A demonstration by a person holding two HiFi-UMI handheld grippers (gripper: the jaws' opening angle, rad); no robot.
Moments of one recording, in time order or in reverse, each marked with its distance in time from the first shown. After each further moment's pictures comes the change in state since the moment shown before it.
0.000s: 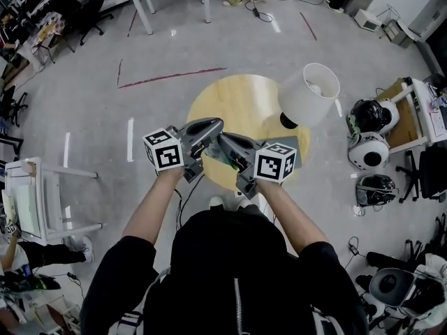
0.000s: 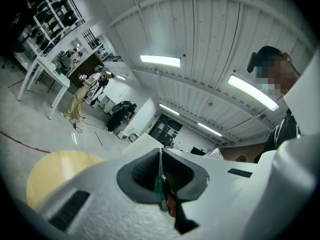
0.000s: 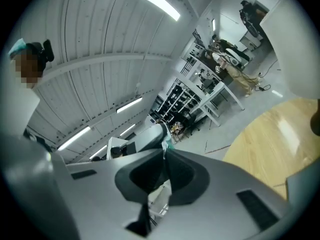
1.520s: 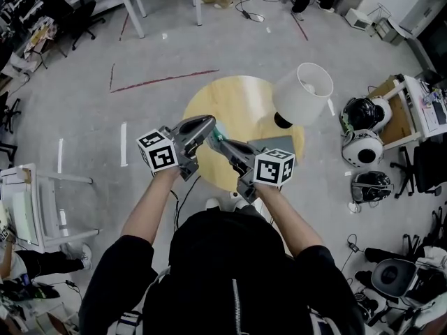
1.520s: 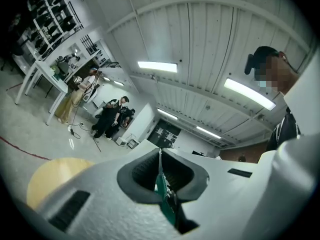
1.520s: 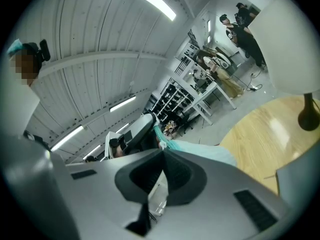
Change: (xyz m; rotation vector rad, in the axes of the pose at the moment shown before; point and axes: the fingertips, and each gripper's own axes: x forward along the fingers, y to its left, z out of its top) left arm -0.010 0.005 0.015 0.033 -0.064 -0.015; right arm -0.013 -0.013 -0.019 0.016 0.012 -0.079
